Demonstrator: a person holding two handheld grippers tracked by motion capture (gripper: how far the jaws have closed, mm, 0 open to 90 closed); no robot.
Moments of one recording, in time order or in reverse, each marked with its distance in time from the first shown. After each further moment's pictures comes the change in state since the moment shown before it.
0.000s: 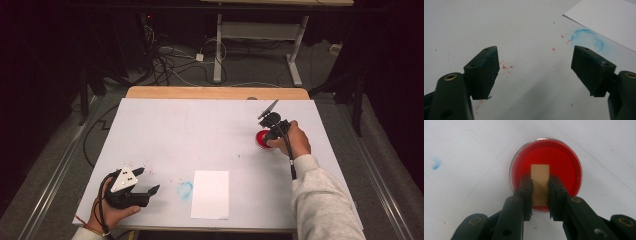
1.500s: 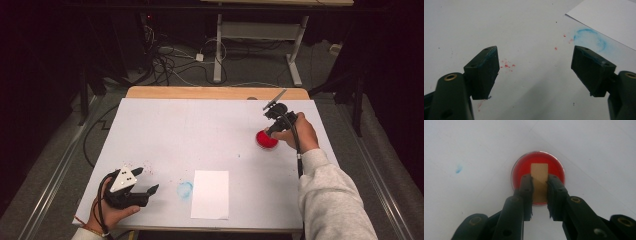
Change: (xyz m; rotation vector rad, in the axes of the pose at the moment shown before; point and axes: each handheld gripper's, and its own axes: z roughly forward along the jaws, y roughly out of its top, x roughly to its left) left arm 0.001 -0.001 -0.001 0.001 0.012 -0.007; right arm -0.008 0.005 -0.035 -0.037 0.021 -0.004
